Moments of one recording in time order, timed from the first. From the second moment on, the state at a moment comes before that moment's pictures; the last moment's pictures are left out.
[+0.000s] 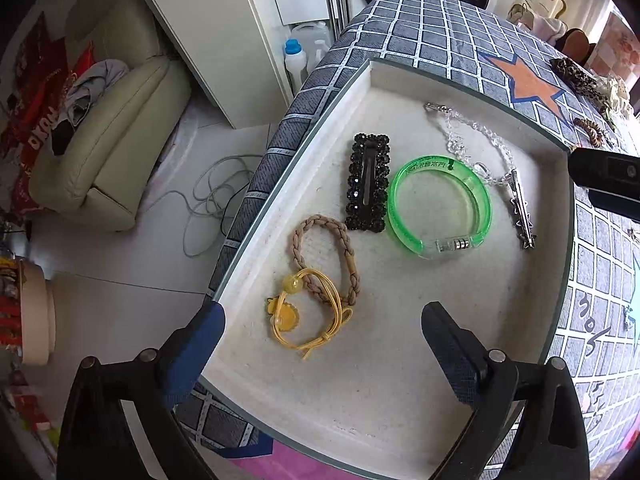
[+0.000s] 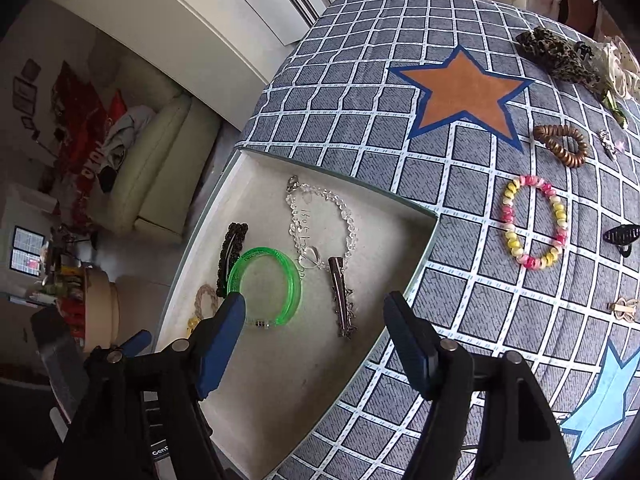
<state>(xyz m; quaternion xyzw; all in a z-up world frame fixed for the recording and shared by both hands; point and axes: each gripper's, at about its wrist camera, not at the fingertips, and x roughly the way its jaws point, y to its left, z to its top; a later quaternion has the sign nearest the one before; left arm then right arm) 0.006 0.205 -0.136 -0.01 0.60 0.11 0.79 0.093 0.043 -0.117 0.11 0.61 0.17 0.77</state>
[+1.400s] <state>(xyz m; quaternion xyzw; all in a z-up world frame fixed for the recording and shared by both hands) 0.105 -0.017 -0.111 0.07 0.59 -0.09 0.80 0.034 -0.195 -0.117 0.10 0.60 -0.02 0.79</state>
